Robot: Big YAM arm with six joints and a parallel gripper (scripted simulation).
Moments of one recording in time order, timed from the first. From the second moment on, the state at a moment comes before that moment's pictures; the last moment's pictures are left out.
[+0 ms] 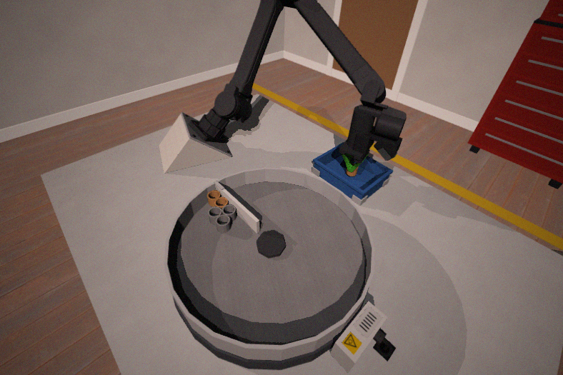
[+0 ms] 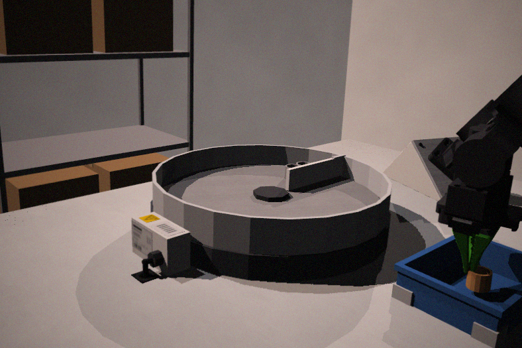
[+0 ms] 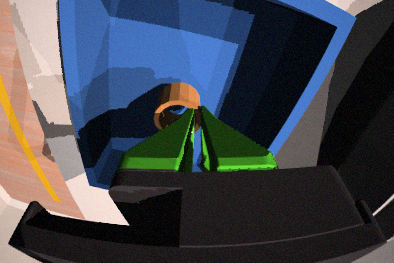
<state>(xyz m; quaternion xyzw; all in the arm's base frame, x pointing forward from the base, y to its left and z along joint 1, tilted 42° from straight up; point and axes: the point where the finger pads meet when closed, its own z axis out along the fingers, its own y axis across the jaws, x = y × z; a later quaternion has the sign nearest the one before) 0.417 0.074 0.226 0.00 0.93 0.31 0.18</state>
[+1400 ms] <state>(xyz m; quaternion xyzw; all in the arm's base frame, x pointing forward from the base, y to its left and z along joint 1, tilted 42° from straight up) 0.418 0.074 0.219 0.00 0.93 0.31 0.18</state>
